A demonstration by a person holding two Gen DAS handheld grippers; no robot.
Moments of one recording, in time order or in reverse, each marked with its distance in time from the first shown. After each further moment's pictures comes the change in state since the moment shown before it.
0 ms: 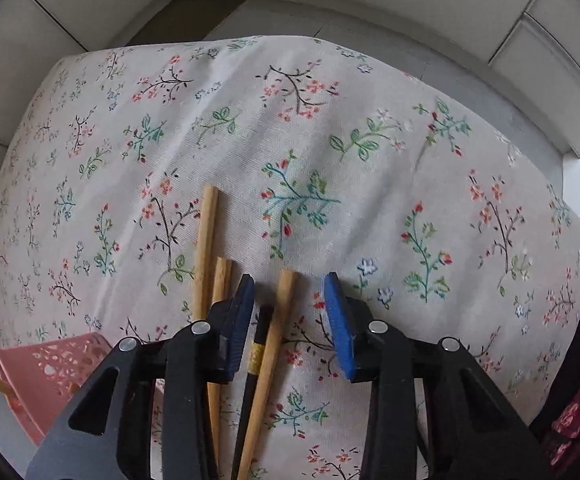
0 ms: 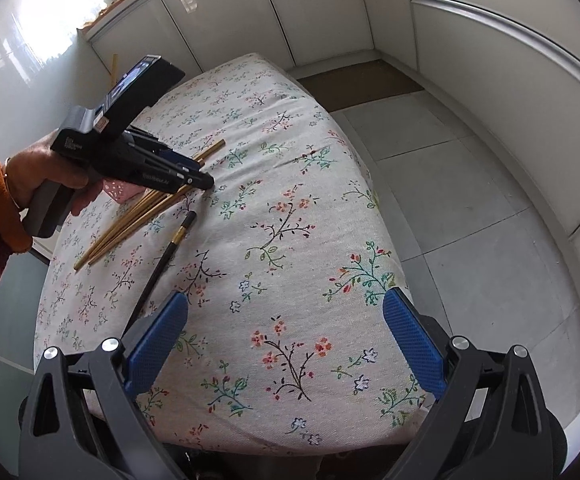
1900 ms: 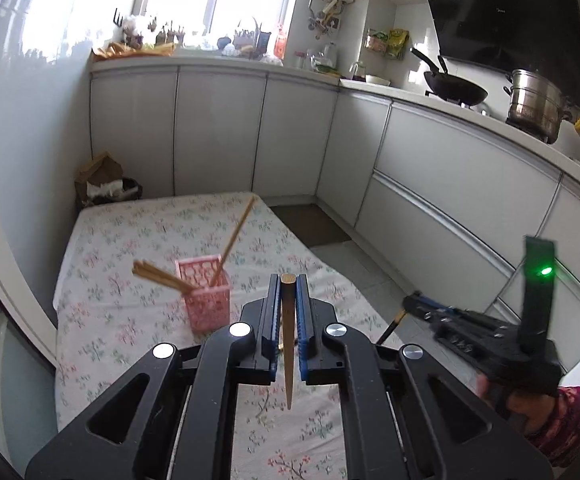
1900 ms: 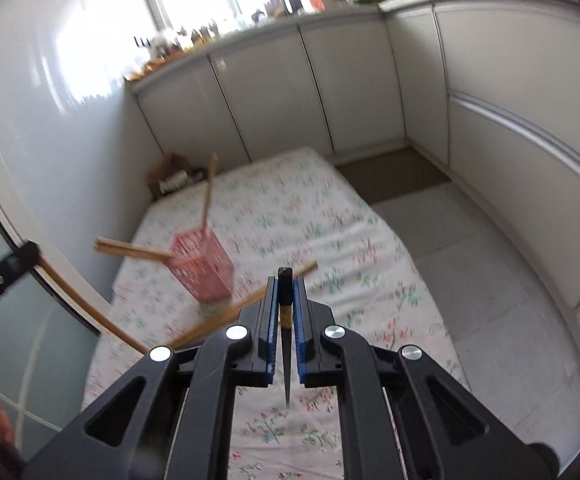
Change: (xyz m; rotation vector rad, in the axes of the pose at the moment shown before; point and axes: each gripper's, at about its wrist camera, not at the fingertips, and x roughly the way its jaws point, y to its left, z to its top) left arm -0.280 -0.049 -0.222 -0.685 -0.879 0.166; right arm -0.073 0.117 0.088 -0.056 -0.304 0.065
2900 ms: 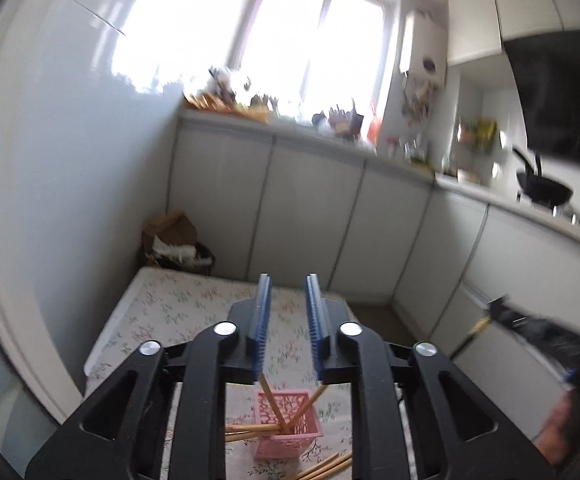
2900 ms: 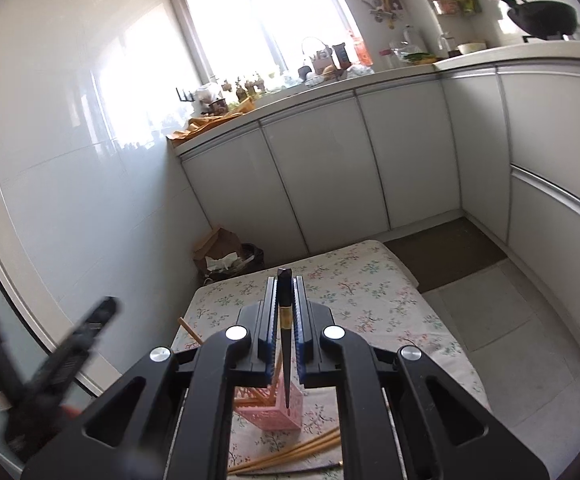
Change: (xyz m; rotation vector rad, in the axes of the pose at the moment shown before) left arm 0.031 0.087 0.058 -0.194 -0.330 0.264; right arm 0.069 0.081 0.110 -0.048 -0.168 0.144
